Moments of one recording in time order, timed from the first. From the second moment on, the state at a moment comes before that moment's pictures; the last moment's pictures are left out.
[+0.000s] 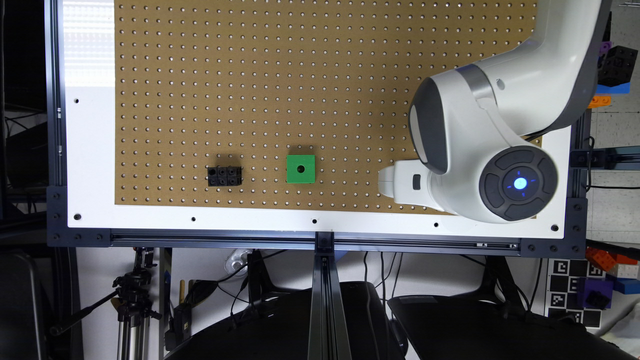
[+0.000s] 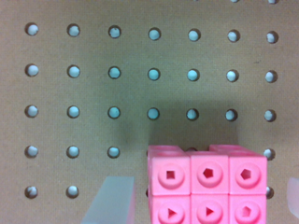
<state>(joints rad) 0.23 0.68 0.09 -1.71 -0.02 2.43 1.09</state>
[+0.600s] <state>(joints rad) 0.24 0.71 0.09 -1.70 -0.02 2.46 1.09</state>
